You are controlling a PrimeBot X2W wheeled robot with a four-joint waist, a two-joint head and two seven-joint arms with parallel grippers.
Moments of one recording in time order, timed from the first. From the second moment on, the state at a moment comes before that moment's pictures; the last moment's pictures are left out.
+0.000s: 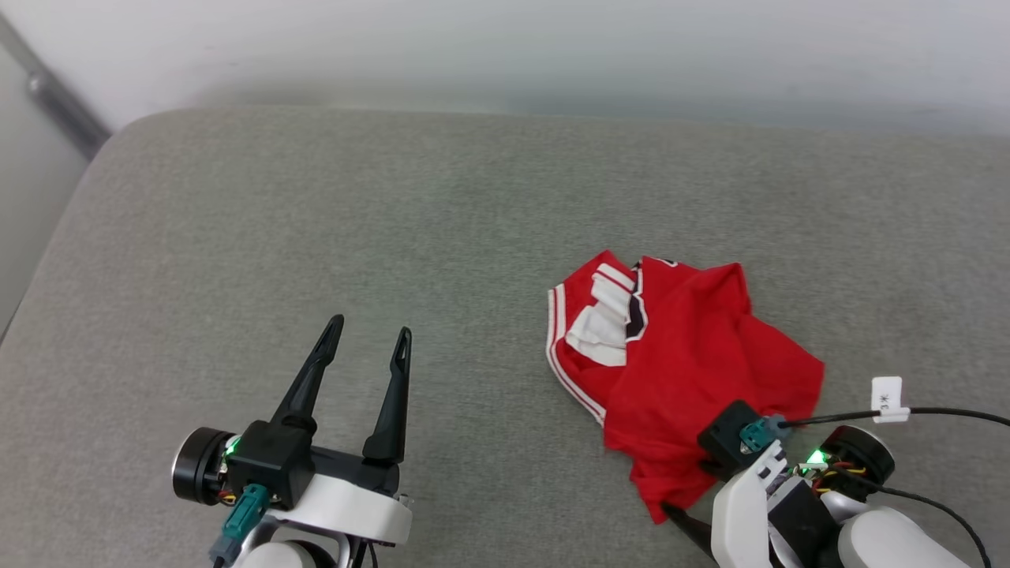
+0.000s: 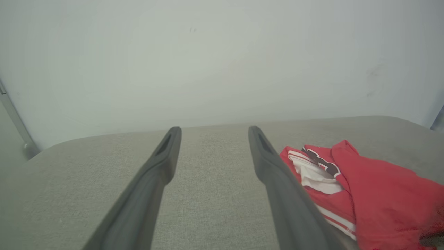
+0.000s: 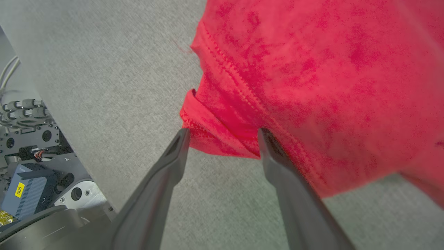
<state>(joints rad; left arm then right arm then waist) -0.05 0.11 -0.18 -0.03 -0.13 -0.05 -0.26 -0.26 -0.50 0.67 0.03 0.49 0.13 0.56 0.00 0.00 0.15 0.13</state>
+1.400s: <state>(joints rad) -0.05 0.06 -0.09 -0.01 -0.06 -0.11 -0.26 -0.04 -0.49 0.08 -0.11 0.51 0.13 0.54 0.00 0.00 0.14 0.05</state>
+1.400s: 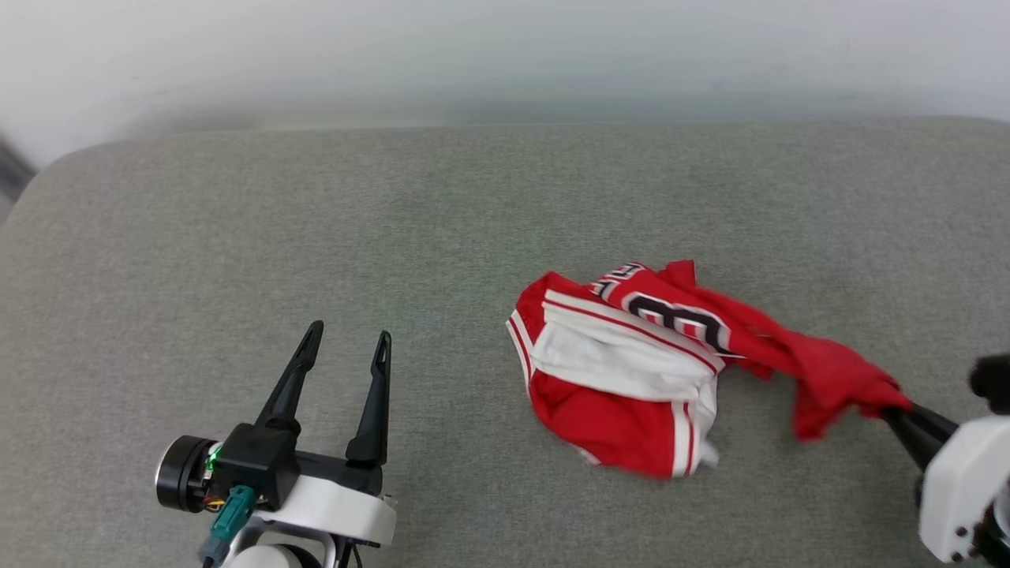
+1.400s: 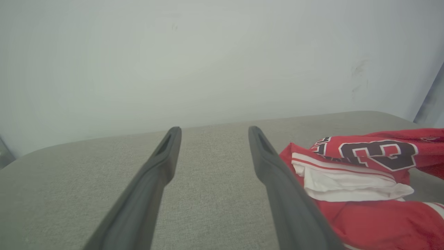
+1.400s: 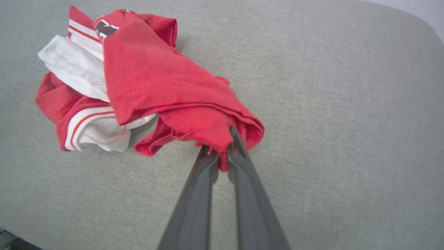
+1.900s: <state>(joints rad) -0.06 0.05 -0.11 0.01 -0.06 -0.12 -0.26 0.09 -0.38 -0.10 0.16 0.31 0.13 0.45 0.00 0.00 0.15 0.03</state>
